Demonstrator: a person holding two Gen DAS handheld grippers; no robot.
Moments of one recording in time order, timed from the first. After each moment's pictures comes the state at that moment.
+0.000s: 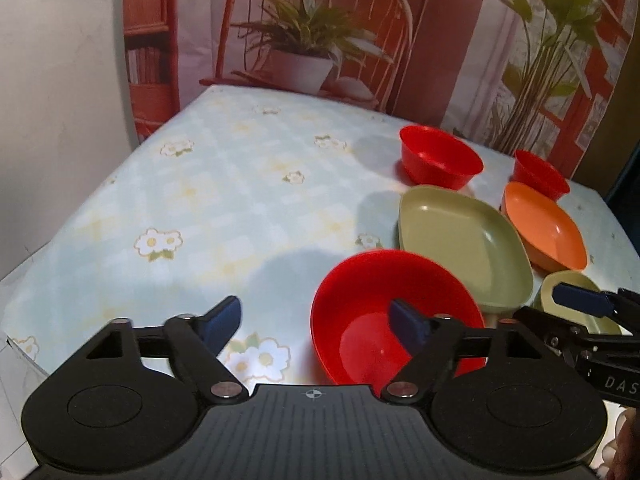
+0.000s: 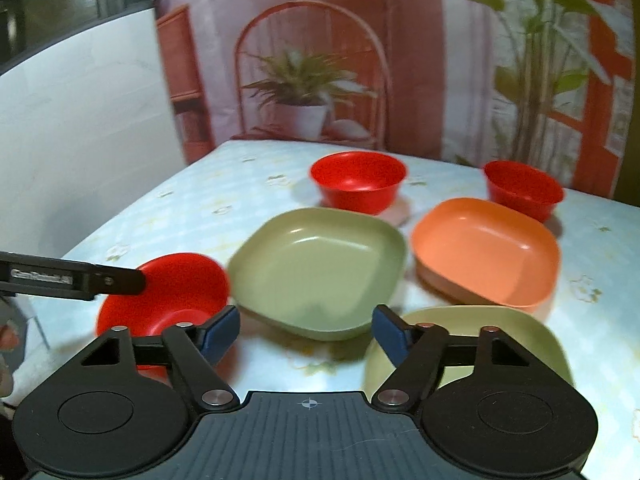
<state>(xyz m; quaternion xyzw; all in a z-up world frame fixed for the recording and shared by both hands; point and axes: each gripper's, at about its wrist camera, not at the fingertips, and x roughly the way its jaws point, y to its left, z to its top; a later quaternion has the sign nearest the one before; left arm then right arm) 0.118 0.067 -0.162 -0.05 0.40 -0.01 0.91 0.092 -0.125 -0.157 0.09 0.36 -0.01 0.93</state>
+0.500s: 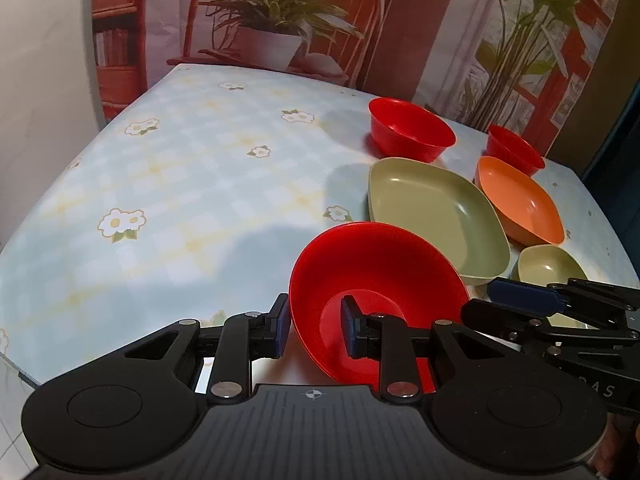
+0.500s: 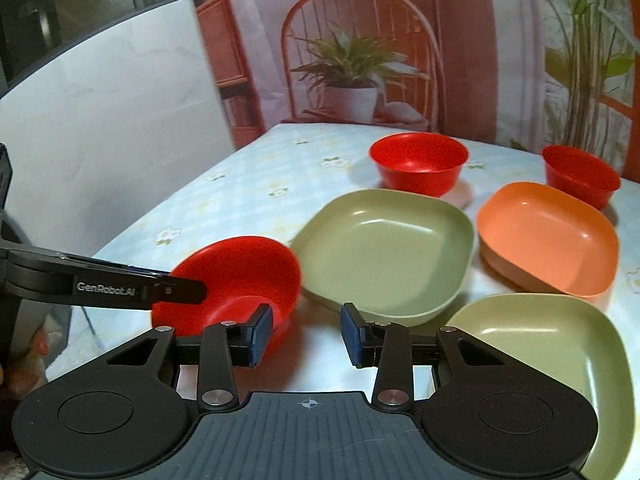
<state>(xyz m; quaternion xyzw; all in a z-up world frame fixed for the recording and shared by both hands) 0.117 0.061 -0.172 -0.06 0.42 -0.06 0.90 0.098 -0.112 -0.163 0.11 0.37 0.07 0.92</state>
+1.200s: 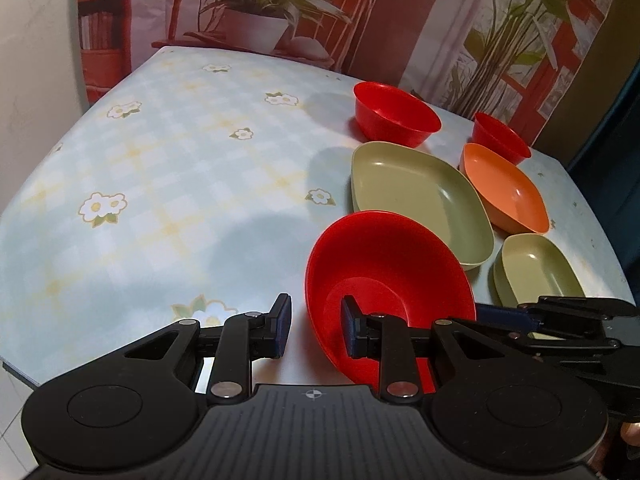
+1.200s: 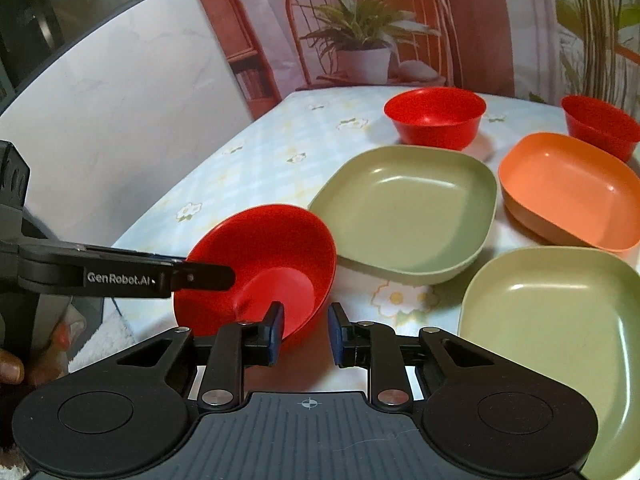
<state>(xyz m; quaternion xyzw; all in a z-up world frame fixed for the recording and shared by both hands) 0.119 0.061 -0.177 -0.07 0.44 -0.08 0.89 0.097 -0.118 -0.174 0.16 0.42 0.10 0.89</state>
